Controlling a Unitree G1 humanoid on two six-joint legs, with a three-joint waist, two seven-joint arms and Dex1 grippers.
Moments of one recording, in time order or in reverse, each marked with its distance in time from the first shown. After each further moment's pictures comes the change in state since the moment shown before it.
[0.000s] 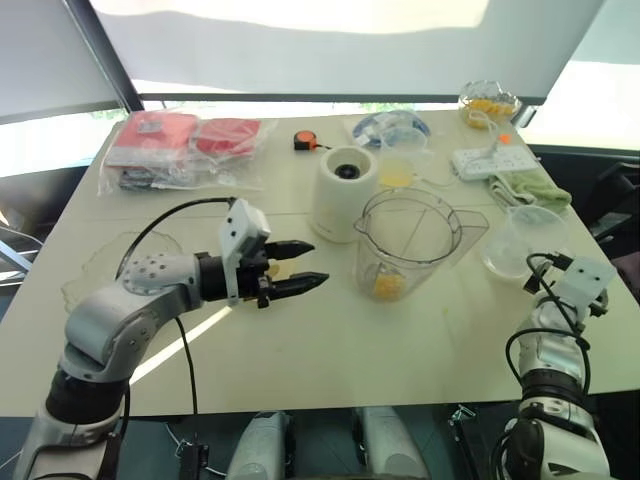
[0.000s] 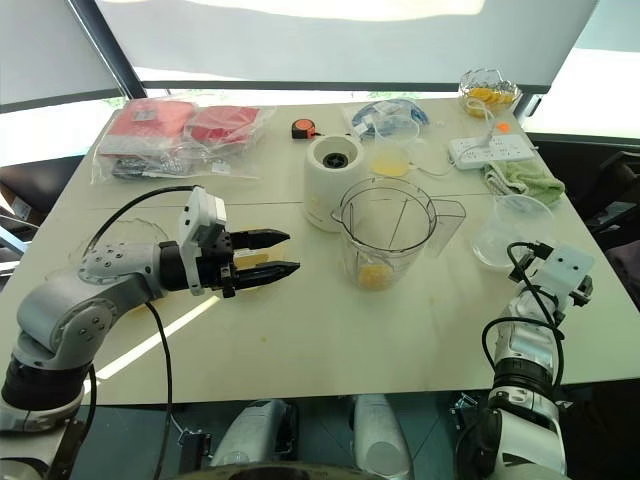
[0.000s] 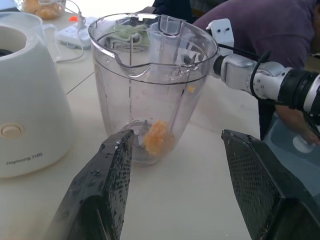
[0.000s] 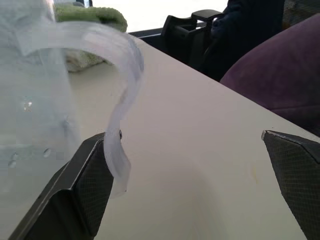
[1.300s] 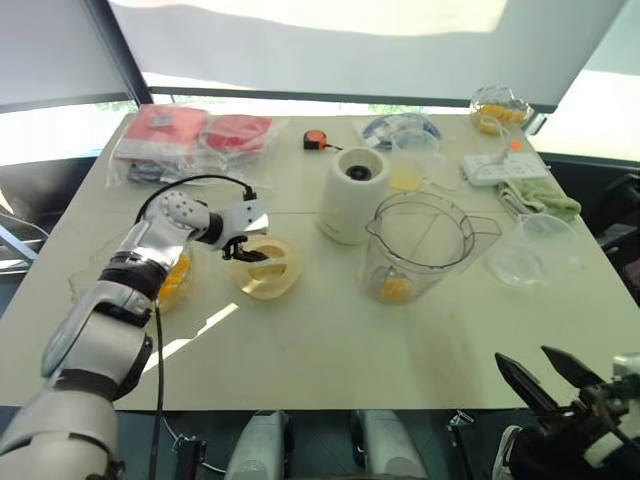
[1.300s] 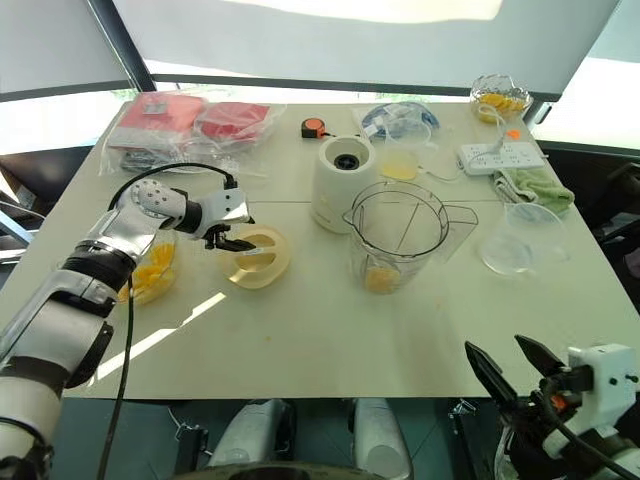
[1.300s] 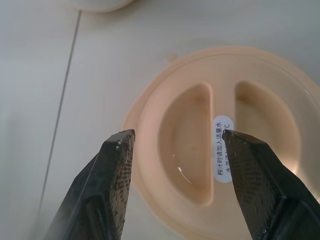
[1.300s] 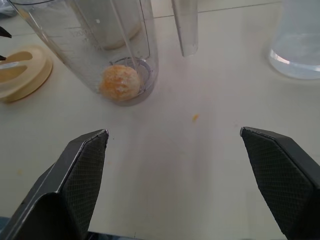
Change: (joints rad) left arm -0.595 -0.028 -0.436 1.324 0.833 -0.879 -0.405; right arm 1.278 -0.142 -0.196 -1.437 0.855 0.518 0.766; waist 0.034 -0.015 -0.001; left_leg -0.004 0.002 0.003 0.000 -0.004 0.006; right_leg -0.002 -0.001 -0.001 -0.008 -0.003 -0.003
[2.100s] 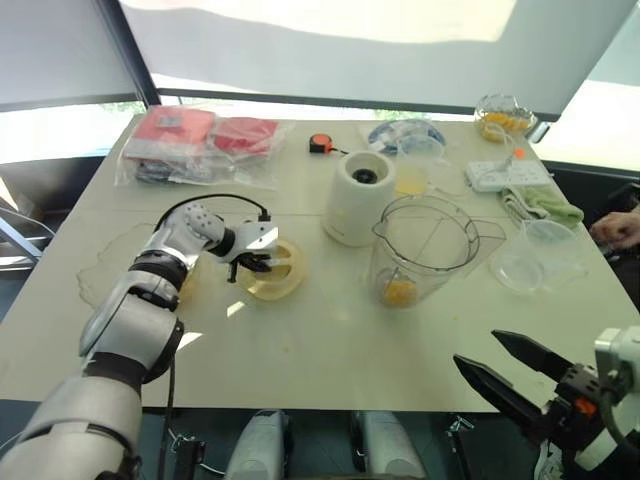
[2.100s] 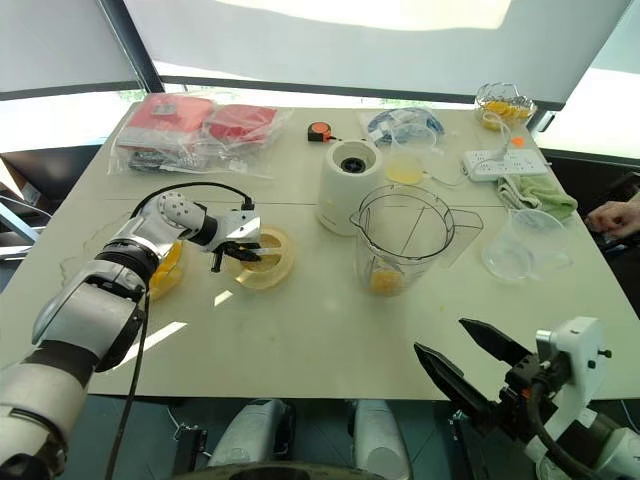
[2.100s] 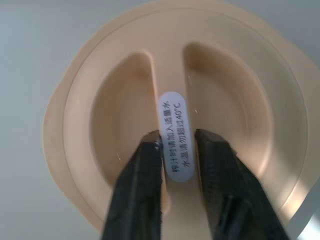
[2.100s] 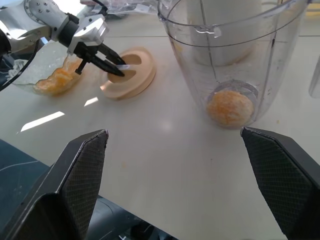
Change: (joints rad) left arm -0.080 -0.128 0.011 0.330 0.183 -0.197 -0.003; right arm 0.049 -0.258 -0.035 -0.181 0.300 -0.013 -0.048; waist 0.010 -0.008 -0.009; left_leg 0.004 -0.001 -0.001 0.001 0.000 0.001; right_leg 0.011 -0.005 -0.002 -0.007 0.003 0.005
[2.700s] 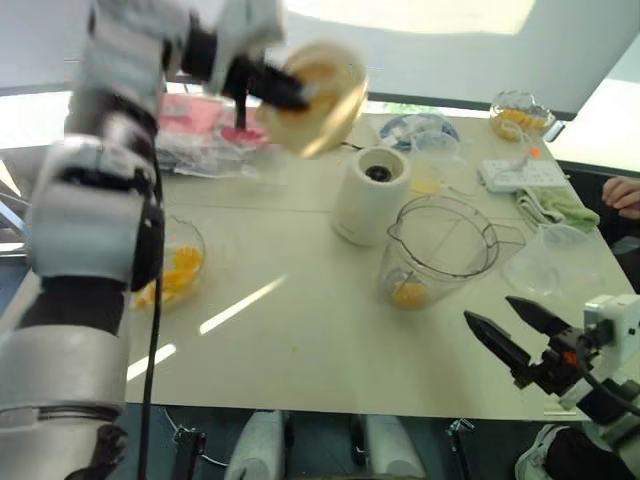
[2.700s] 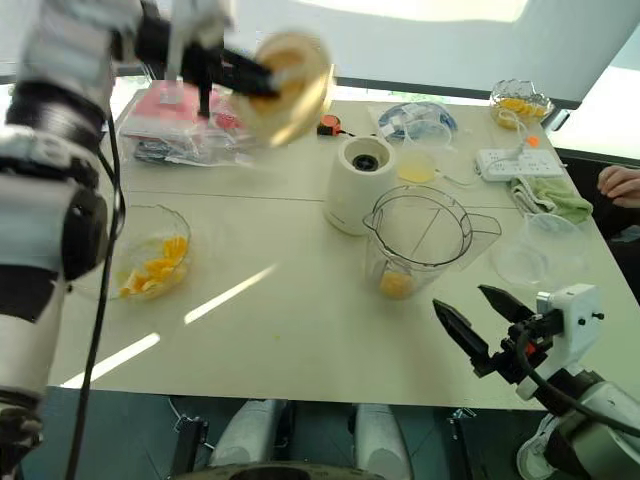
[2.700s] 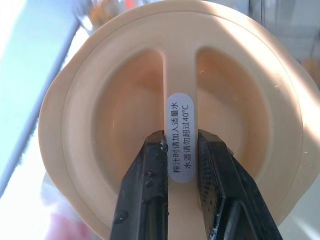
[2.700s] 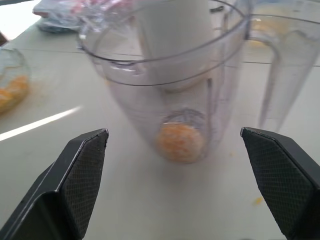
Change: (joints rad) left arm -0.677 -0.009 0.314 -0.059 -0.277 0.317 -0.359; right arm -0.342 0.034 0.155 0.241 -0.219 0.030 -0.112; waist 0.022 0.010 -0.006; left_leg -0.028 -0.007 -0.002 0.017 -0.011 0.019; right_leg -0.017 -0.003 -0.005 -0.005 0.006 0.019
